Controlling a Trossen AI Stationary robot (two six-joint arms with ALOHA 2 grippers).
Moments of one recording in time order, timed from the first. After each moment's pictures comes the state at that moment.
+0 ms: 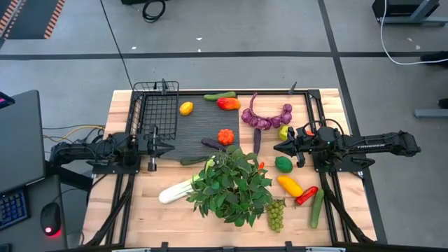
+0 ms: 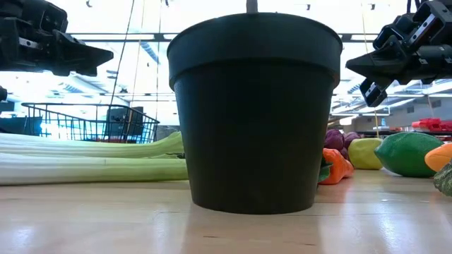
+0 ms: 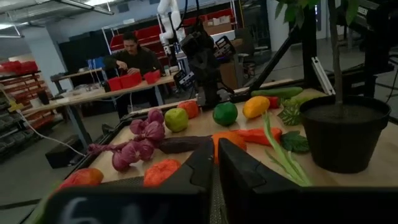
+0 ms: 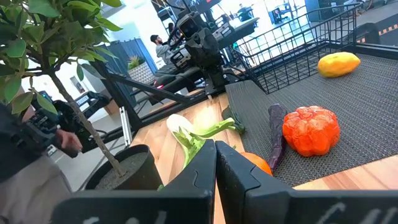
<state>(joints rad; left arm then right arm) 0.01 0.01 0.01 0.05 -0.02 0.21 -0.07 0.33 0.01 0.30 -0.12 0.43</state>
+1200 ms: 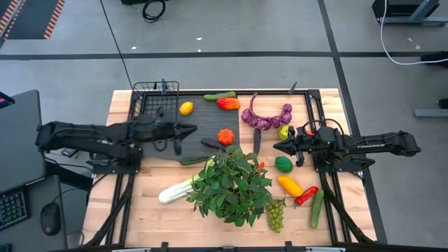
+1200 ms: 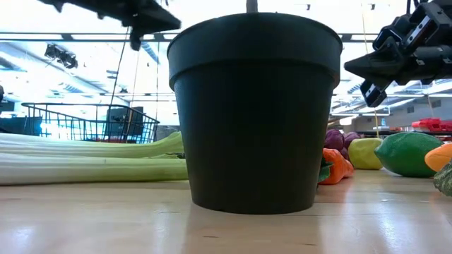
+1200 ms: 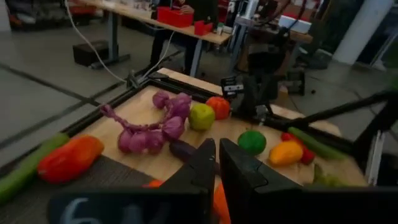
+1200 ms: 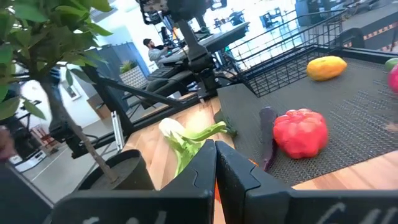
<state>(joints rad) 0.05 0.94 0.66 0.12 -0.23 -0.28 -0.07 0.33 0.01 0.30 -0.08 0.43</state>
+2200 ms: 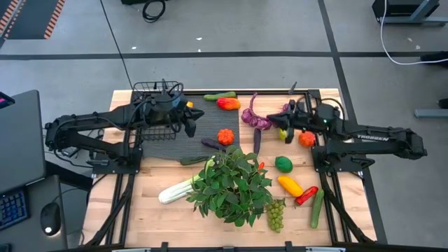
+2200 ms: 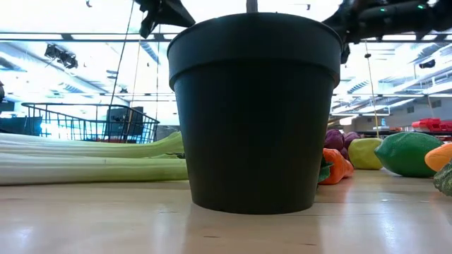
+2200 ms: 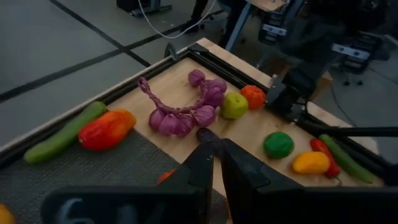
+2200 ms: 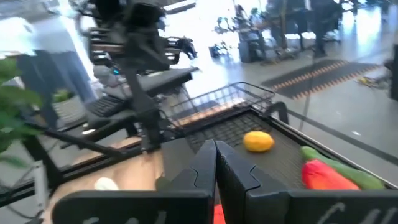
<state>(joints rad) 0.15 1.13 1.08 -0.35 -0.23 -0.46 -0.31 0.70 0.47 0.22 -0.07 0.27</state>
